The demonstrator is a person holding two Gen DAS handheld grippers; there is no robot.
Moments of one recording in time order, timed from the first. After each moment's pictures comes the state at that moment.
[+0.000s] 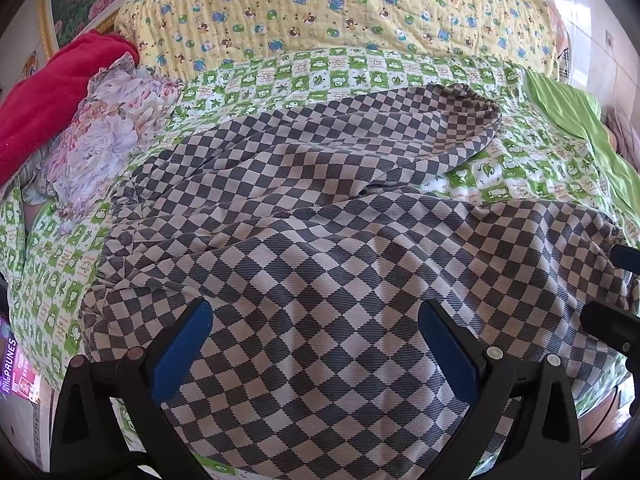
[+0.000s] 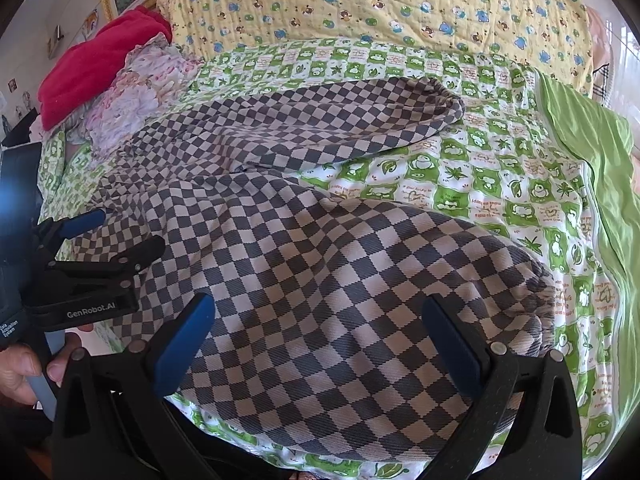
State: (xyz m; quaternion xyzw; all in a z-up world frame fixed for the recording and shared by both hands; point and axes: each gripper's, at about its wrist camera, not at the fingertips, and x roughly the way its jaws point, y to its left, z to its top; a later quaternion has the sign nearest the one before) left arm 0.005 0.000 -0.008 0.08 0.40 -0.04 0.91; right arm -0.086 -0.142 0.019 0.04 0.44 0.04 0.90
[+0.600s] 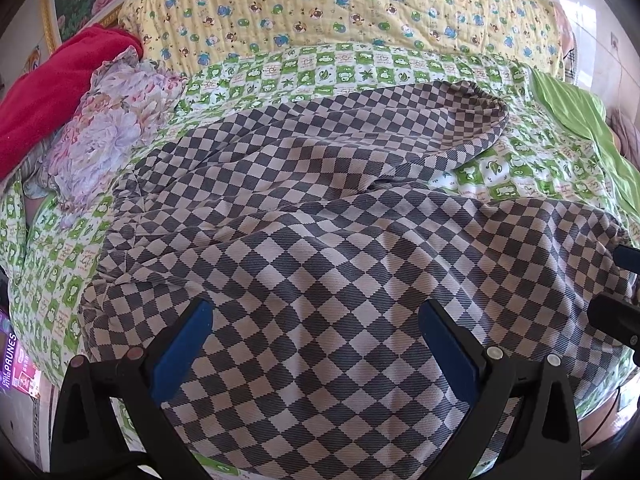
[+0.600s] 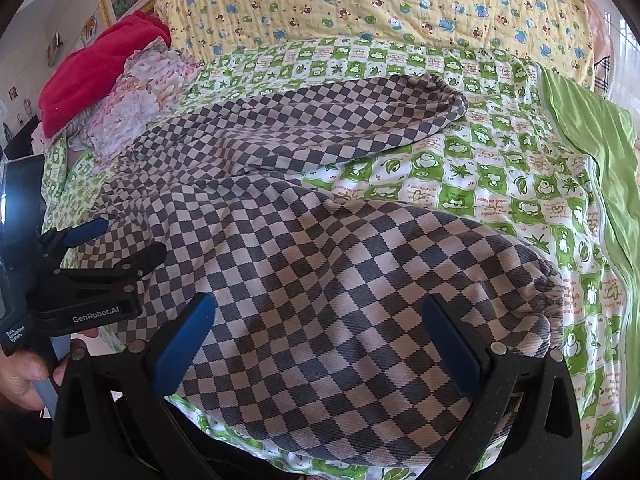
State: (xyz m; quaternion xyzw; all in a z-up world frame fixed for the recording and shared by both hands) left arm 0.008 0.006 -0.011 0.08 0.41 -0.03 0.91; right arm -0.082 -0.141 0.017 0.05 0.44 0.04 0.90
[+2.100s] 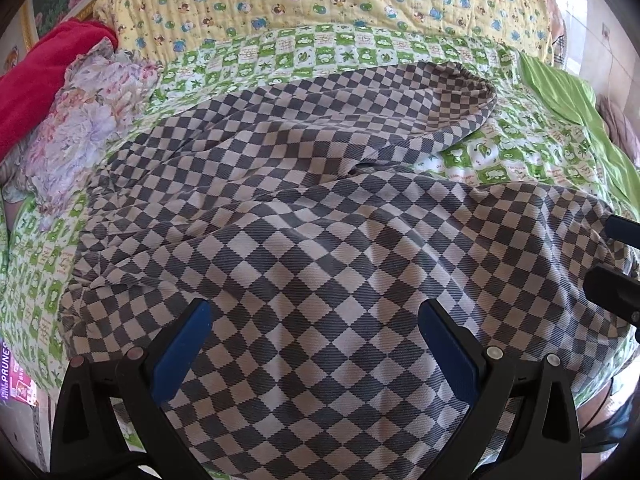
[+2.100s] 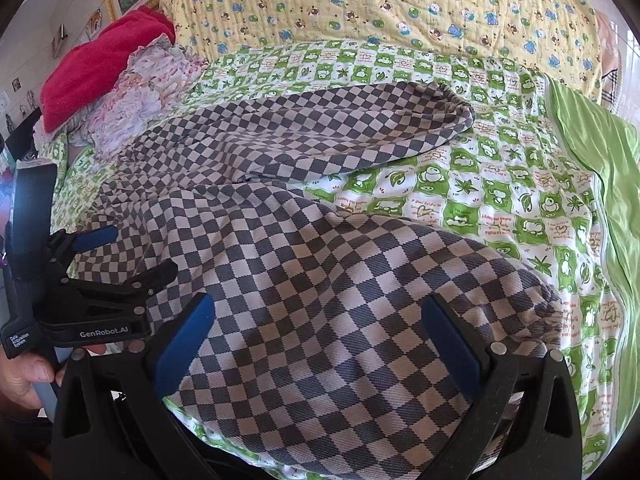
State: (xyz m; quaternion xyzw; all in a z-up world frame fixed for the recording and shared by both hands) left arm 0.023 -0.002 -0.019 0.08 0.44 -0.07 0.89; right arm -0.067 -0.141 0.022 0.04 0.44 0.05 0.90
